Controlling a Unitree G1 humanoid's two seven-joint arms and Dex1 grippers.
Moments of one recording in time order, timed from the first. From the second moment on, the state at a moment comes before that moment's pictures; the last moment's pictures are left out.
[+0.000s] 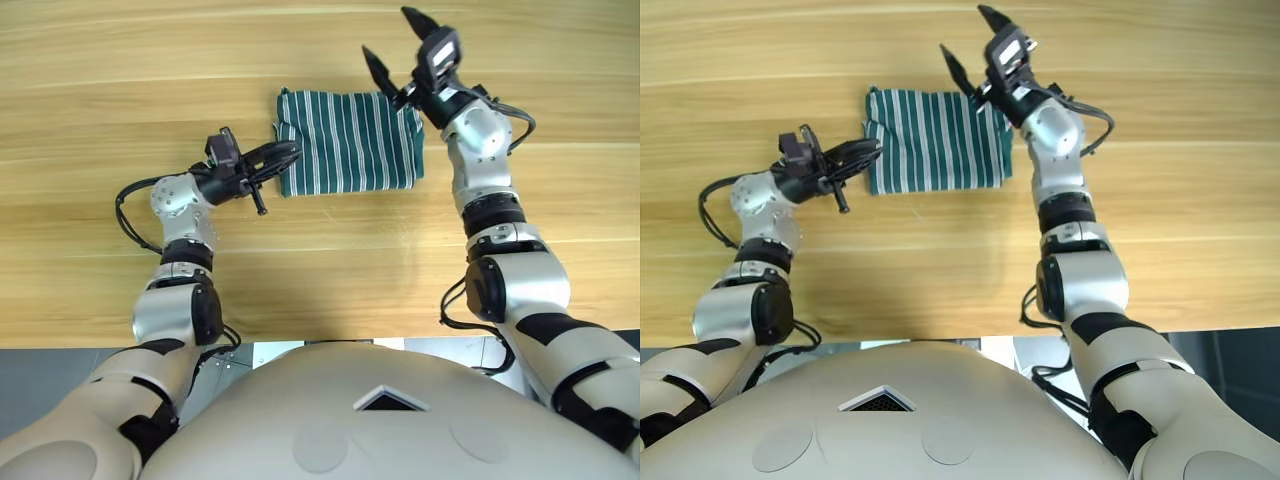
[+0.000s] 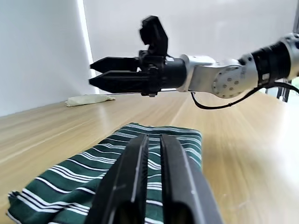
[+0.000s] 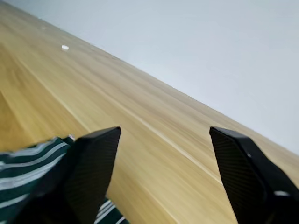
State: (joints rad) left arm -0.41 0.23 0.16 0.98 -0.23 -0.77 -1.49; right arm -0.62 -0.16 0.06 0.92 -0.21 -0.60 0.43
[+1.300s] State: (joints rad) left arm -0.55 0.61 -0.58 0.77 0.70 -0.89 -0.27; right arm -0.86 -0.07 0.44 1.27 -0.51 -0.47 0.48
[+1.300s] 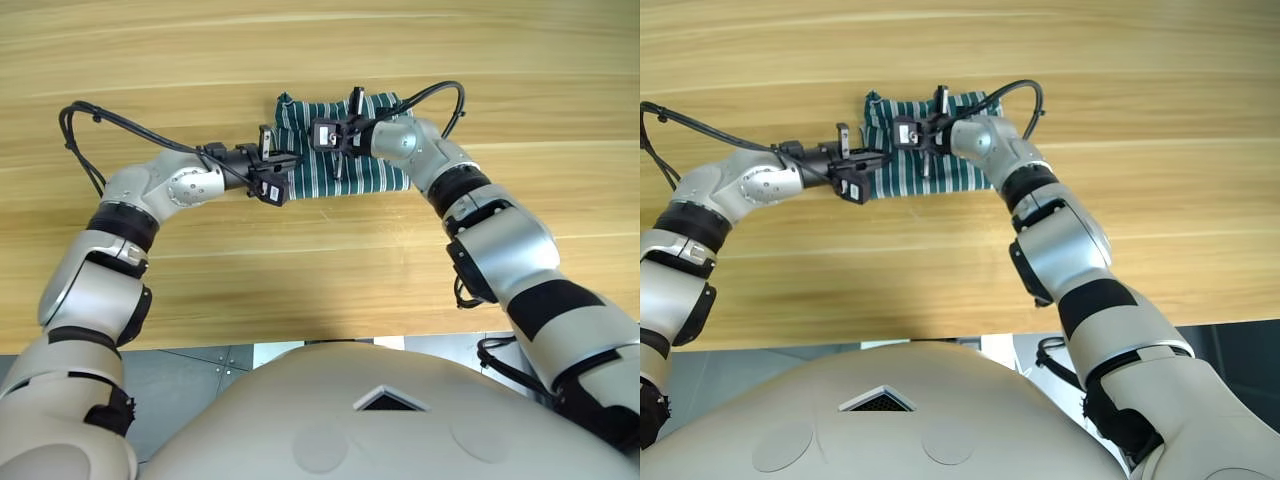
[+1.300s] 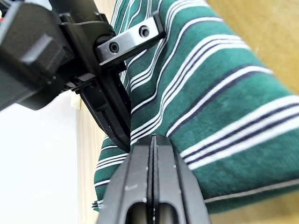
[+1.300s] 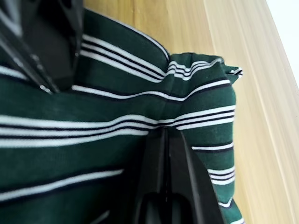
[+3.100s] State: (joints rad) left arm -0.53 0.70 -0.62 0.34 0.57 -0.89 -0.70; right arm -0.51 -0.29 0.48 0.83 -0.34 -0.67 0.66
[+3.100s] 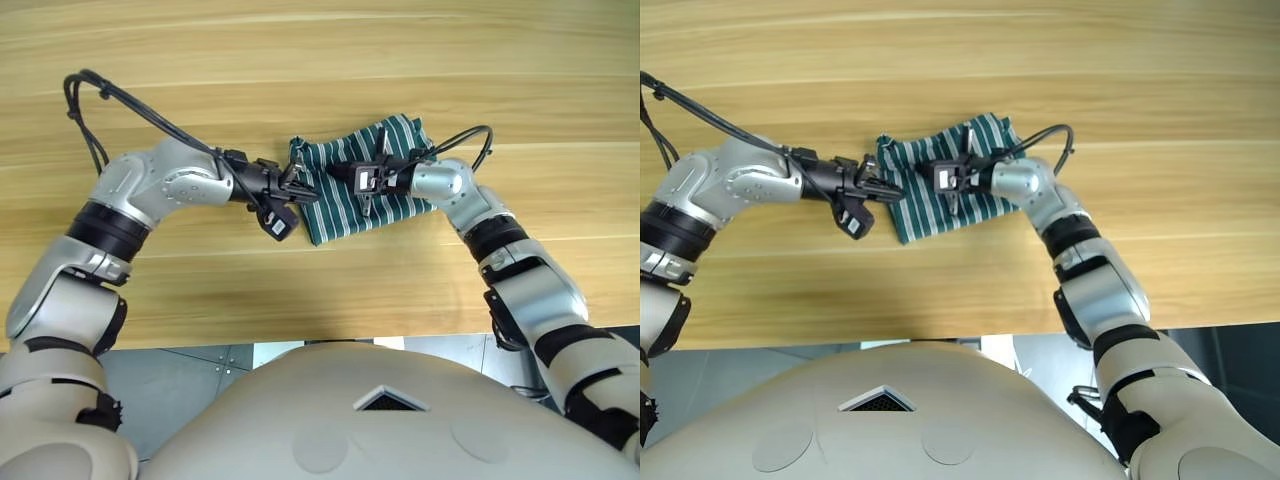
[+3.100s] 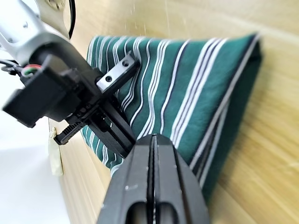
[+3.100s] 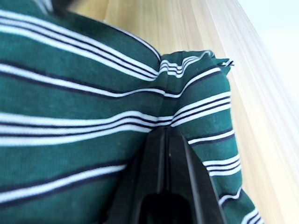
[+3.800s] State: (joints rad) left arm -0.66 0.63 -0.81 0.53 0.92 -0.87 -0.35; right arm -0.48 -0.27 0.45 0.68 -0.32 -0.52 0.65
